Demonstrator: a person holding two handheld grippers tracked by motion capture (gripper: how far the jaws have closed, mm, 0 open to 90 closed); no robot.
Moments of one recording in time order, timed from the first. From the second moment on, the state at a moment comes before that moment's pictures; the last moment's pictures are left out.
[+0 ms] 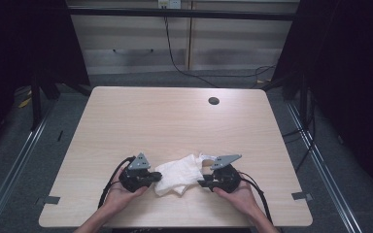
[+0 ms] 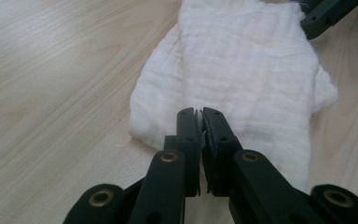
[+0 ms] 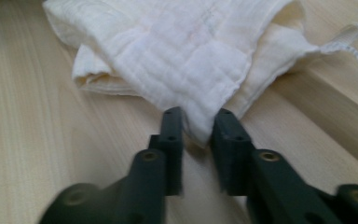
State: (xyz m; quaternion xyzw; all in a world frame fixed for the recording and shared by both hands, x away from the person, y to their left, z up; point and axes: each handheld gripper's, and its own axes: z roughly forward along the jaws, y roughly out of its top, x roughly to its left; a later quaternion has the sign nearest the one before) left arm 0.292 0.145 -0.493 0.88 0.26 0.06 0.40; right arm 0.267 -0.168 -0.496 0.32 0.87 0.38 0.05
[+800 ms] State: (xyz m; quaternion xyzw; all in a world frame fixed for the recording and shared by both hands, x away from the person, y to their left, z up) left arm 0.299 0.160 -0.467 0.85 0.26 0.07 0.45; right arm 0.282 -0.161 -0.419 0.31 0.82 0.47 0.08
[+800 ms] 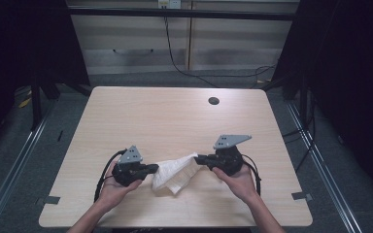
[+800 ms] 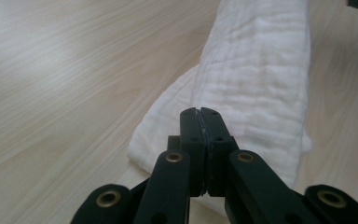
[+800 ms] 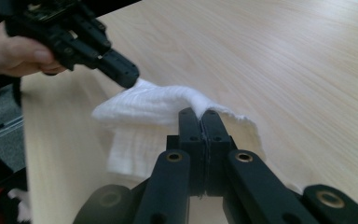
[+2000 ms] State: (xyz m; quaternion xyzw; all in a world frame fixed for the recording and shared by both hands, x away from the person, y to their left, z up) left arm 0.305 0.158 -0.492 0.87 0.28 0.08 0.41; right arm 0.331 -0.167 -0.488 0.37 0.83 0.42 0.07
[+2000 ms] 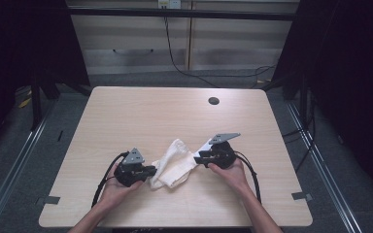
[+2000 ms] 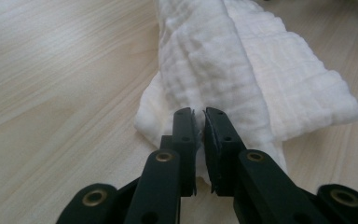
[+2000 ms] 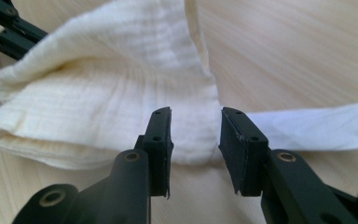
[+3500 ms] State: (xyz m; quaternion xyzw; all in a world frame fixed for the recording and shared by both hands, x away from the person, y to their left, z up) left arm 0.316 0.188 -0.475 0.83 0.30 0.06 0.47; right arm 0.329 -0.160 -0.406 0.32 0.80 0.50 0.11
